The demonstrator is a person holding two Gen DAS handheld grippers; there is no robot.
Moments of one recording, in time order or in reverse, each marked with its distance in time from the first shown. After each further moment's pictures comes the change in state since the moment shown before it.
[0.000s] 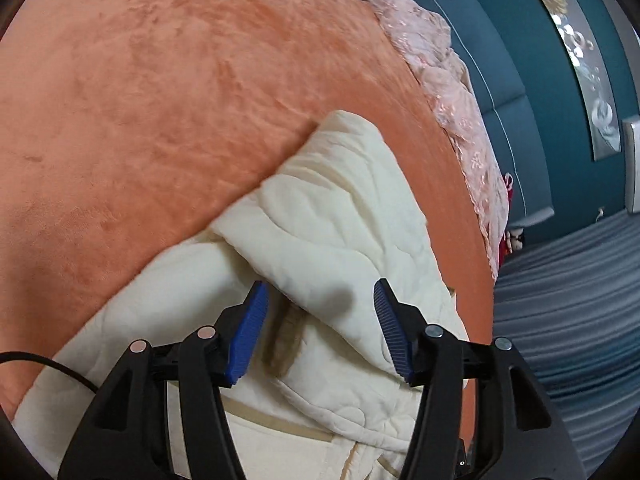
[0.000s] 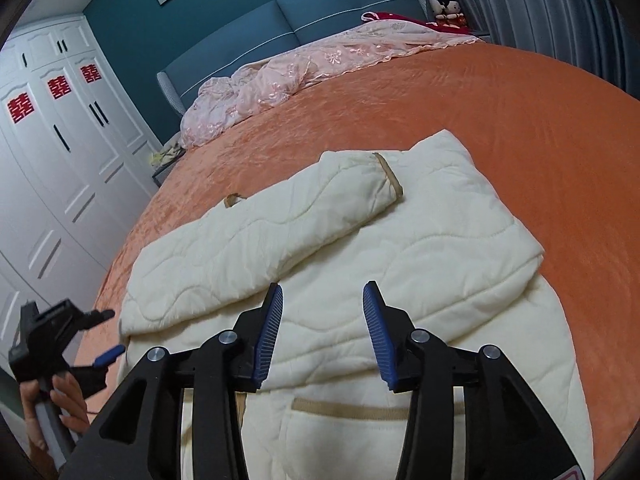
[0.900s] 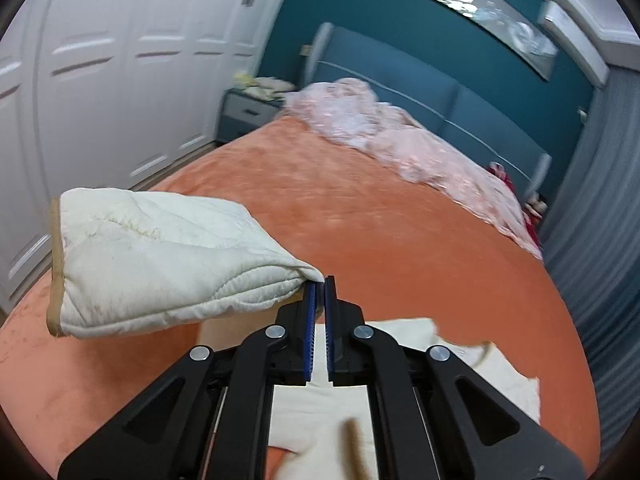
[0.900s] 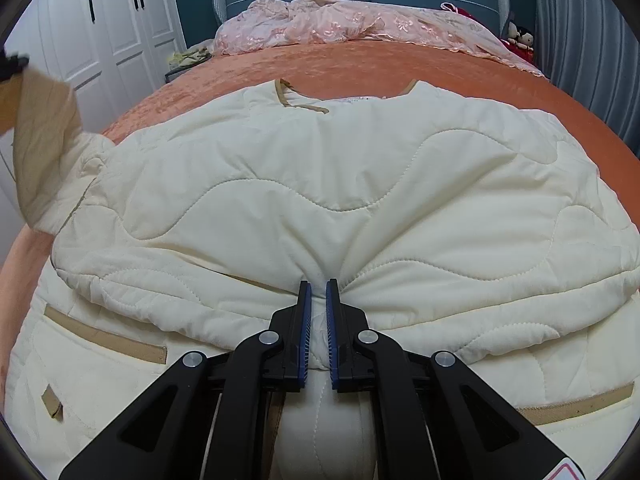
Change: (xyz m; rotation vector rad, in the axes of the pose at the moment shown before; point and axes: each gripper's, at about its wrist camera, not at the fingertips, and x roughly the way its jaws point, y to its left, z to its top) left arm -0.093 -0.124 0.085 0.647 -0.324 0.082; right arm 0.082 0.079 -0.079 -0.364 0.134 -0.099
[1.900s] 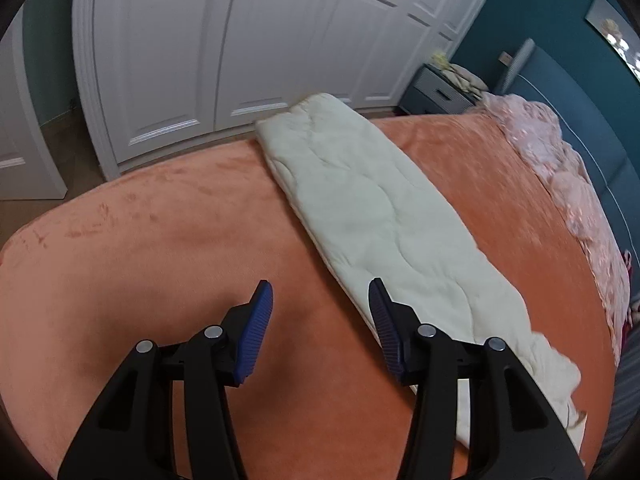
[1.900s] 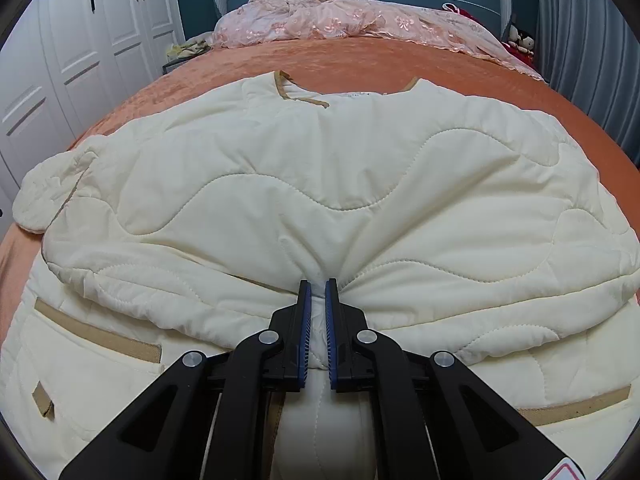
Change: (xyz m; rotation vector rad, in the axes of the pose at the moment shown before) left arm 0.022 0.259 -0.083 -0.504 0.088 0.540; right arm 0.004 0.003 -0.003 -0.032 0.018 -0.036
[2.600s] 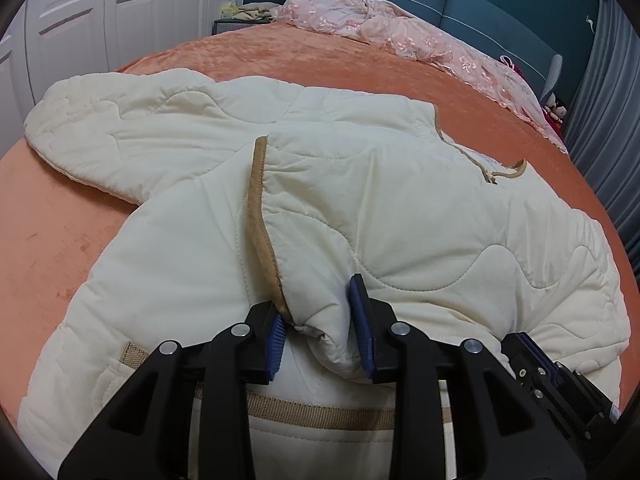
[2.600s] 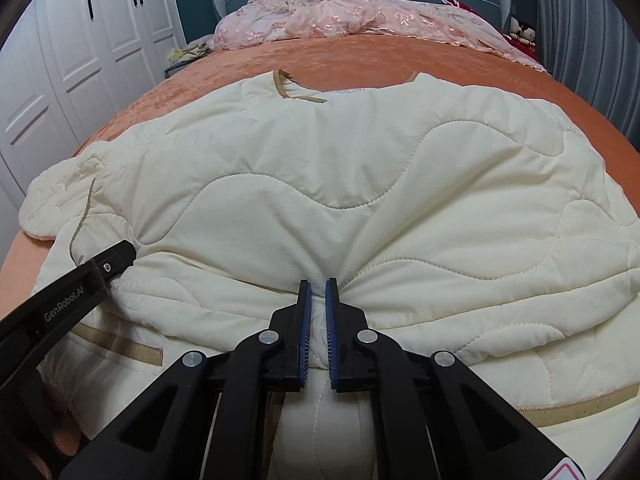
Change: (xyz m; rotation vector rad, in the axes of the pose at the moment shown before) left arm -0.054 -0.191 -0.284 0.596 0.087 -0.335; right arm 0.002 -0.005 -0.002 0.023 0.003 0.032
